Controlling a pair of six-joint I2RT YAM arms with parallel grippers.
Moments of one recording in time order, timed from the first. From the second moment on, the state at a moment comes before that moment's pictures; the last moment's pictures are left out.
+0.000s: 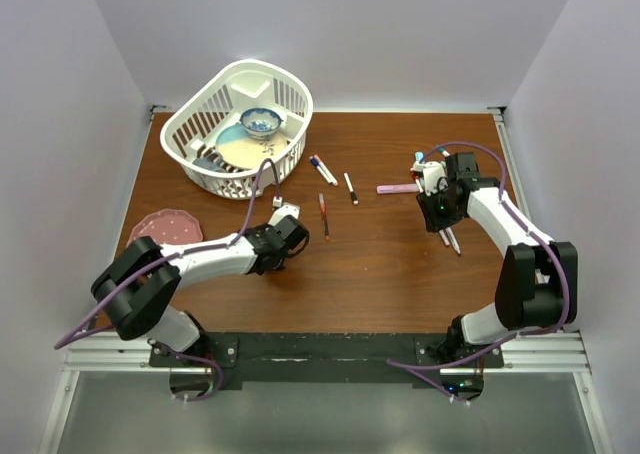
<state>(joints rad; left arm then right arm) -0.82 1.50 0.75 -0.41 -0.52 -0.45 0.06 1.49 1.00 -0.69 -0.15 -0.39</state>
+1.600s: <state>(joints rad) -0.74 0.76 0.68 -0.30 -0.60 -0.07 0.78 1.97 1.42 -0.53 0.13 0.13</state>
